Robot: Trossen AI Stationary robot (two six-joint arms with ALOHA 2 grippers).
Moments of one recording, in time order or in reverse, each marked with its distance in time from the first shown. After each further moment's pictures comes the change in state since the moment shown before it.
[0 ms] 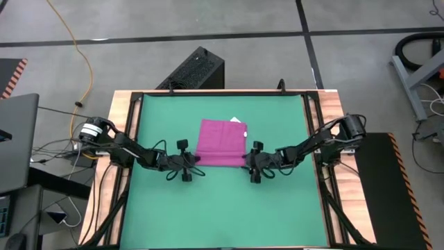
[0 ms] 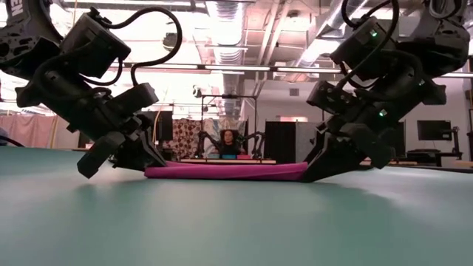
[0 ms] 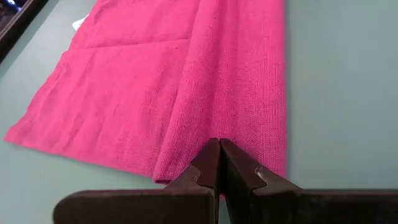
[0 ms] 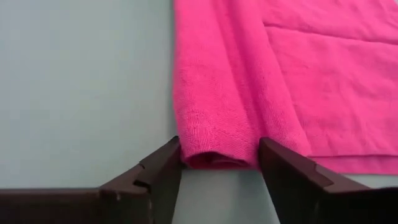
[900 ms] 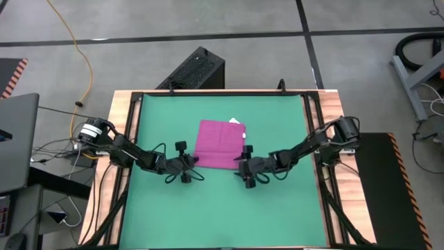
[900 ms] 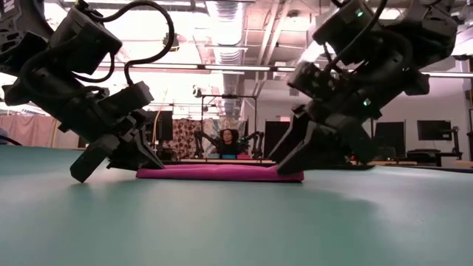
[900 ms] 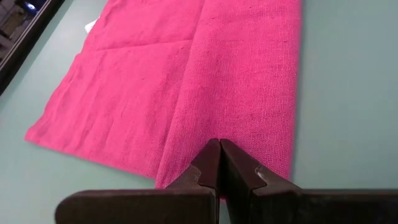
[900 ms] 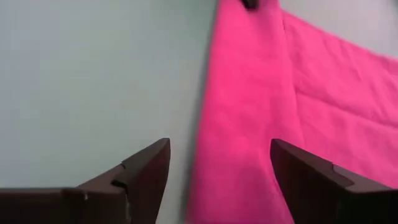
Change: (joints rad) left arm -0.062 0.000 0.000 -0.004 -0.111 0.024; right arm 0.083 0.000 0.148 0.016 -0.023 -0.169
